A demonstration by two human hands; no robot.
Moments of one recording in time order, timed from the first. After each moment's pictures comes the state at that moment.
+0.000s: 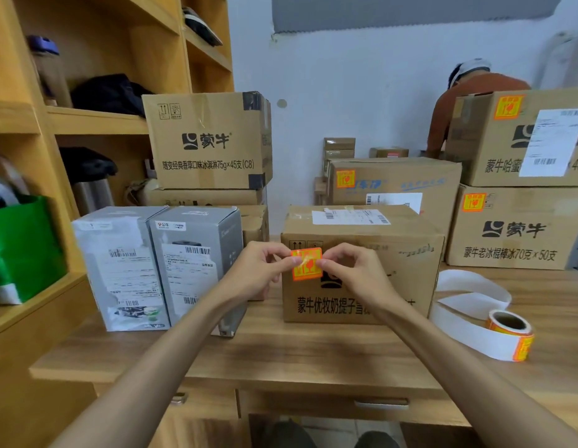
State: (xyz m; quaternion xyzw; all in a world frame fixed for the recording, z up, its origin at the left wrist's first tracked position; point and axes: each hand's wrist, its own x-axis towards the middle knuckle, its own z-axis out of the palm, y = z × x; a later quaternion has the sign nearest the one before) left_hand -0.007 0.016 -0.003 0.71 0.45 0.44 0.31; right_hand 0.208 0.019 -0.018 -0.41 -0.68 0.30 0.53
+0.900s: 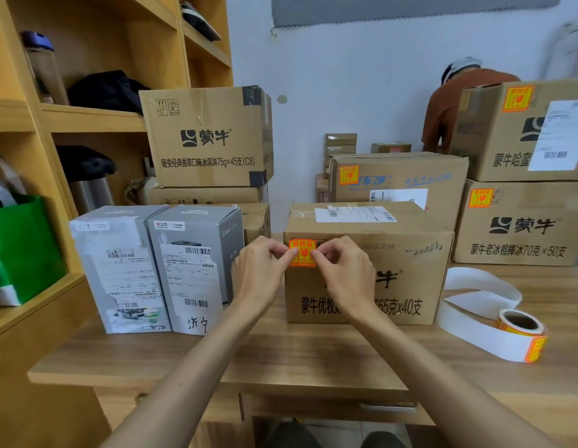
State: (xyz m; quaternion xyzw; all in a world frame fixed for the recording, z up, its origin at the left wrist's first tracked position) left_hand 0.013 0.027 -0.020 0.63 0.58 0.52 0.03; right_hand 0.166 0.029 -0.028 -0.55 -0.64 0.06 0.54
